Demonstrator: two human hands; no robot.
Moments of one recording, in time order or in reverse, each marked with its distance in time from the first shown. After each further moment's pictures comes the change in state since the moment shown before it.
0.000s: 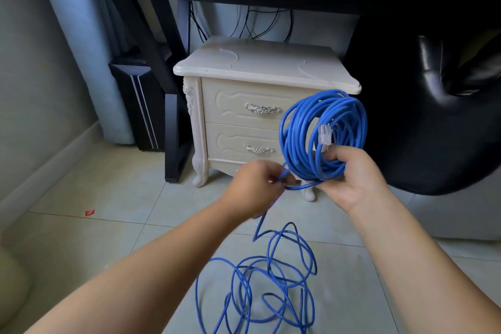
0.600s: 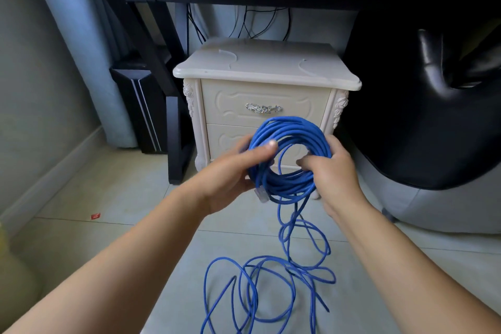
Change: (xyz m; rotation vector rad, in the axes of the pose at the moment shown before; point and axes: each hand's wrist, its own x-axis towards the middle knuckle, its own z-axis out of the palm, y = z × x) left_hand -0.011 0.015 -0.048 -0.792 -0.208 -0.209; right_hand 0.001 0.028 0.006 -0.709 0.067 -0.384
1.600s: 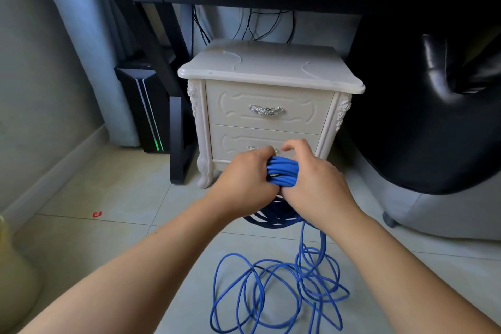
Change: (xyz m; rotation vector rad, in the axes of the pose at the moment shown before) left_hand 0.002 -0.010 0.016 1.066 0.280 0.283; right_hand -0.031 -0.016 0.007 -0.904 -0.243 -0.443
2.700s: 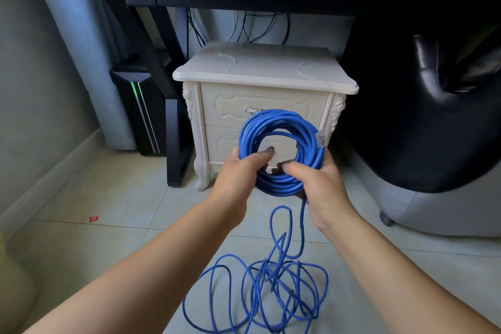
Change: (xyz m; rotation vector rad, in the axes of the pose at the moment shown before) left_hand 0.002 0.009 0.010 -1.049 0.172 -0.516; right_hand 0.006 0.012 0.017 1.194 0.189 0.430
